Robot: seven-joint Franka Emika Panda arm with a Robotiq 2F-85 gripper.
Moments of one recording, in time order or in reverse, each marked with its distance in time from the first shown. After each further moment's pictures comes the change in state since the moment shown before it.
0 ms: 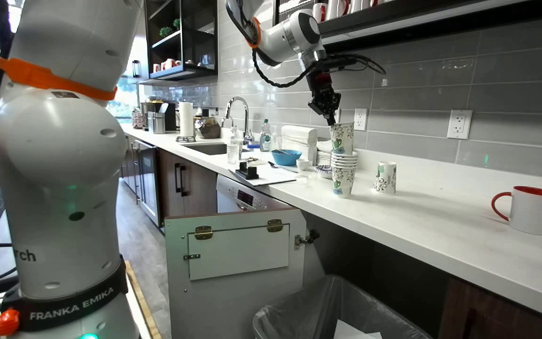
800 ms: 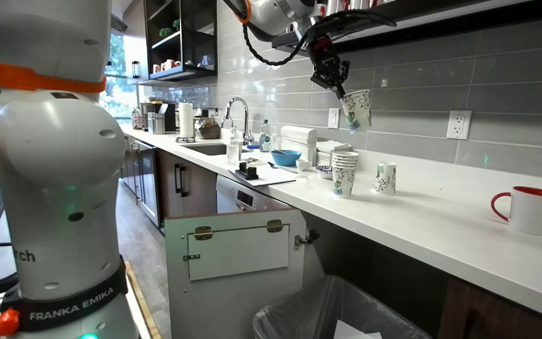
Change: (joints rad) arm -0.008 -0.189 -0.027 -0.084 -0.112 -0.112 0.220
